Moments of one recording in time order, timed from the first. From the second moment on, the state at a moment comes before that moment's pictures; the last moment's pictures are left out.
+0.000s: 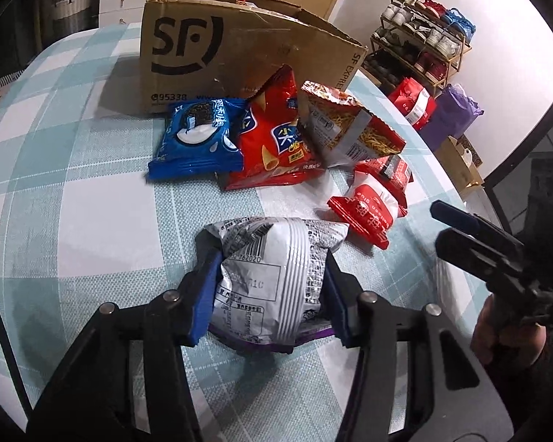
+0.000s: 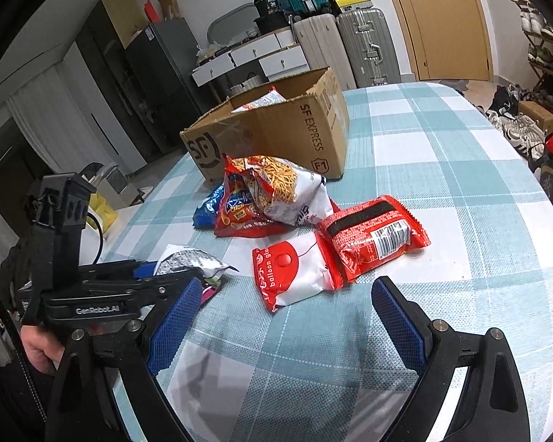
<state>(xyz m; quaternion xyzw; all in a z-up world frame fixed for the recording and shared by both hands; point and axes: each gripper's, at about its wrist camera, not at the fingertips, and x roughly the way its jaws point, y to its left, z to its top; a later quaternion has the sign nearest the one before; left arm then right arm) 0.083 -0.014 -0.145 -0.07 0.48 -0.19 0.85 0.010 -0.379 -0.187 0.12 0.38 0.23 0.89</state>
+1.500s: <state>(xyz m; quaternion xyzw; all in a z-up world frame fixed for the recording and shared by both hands) 0.065 0.040 -0.140 -0.12 0.47 -0.19 0.85 0.046 -0.311 -0.214 -0.06 0.42 0.22 0.88</state>
